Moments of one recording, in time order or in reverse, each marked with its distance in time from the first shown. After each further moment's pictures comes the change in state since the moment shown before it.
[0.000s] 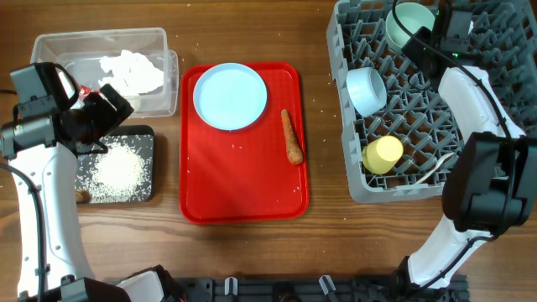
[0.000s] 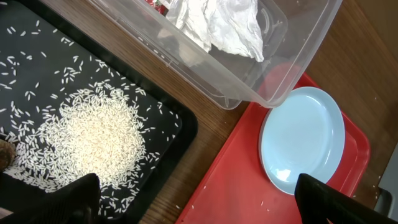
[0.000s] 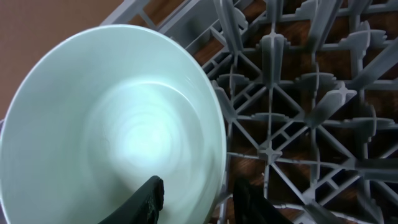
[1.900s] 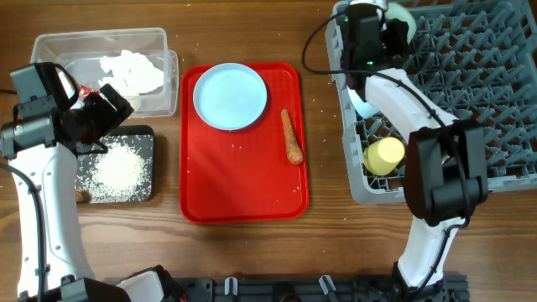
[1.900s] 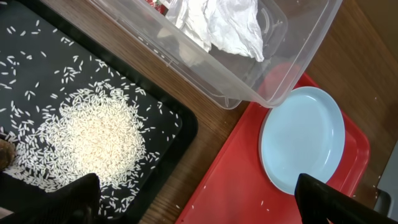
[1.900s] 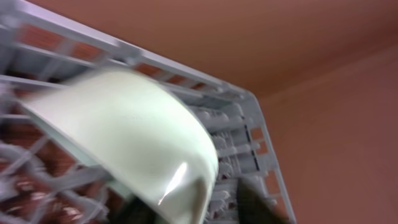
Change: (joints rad) left arm 0.000 0.000 0.000 0.000 0.000 0.000; right arm 0.365 0.086 0.001 0.310 0.836 -1.038
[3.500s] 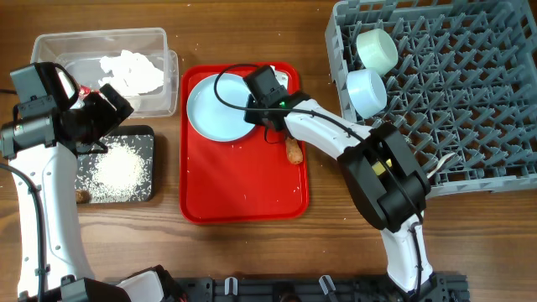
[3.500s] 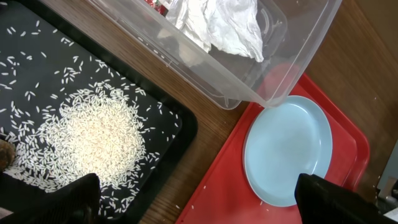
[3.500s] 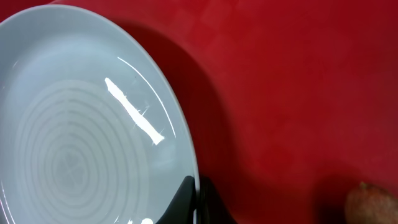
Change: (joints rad) left arm 0.000 0.000 0.001 0.000 0.000 0.000; right arm 0.380 0.124 0.011 -0.366 -0.879 1.278
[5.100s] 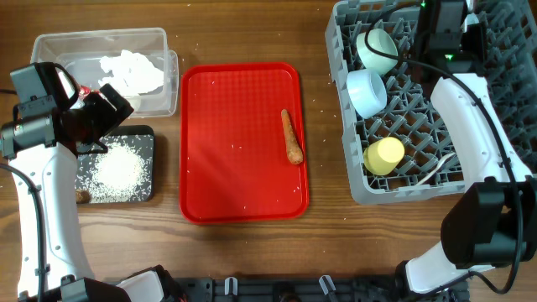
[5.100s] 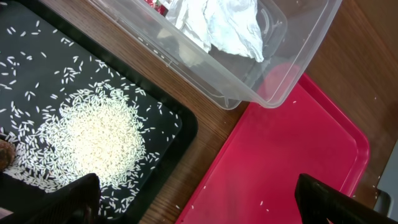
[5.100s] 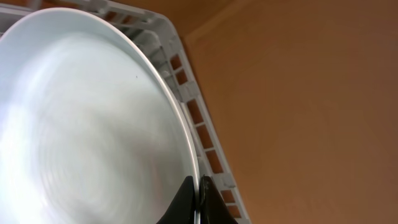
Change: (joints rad) left arm 0.000 0.000 0.000 0.000 0.000 0.000; right arm -0.606 -0.421 -0.012 -0.056 0.867 -1.144
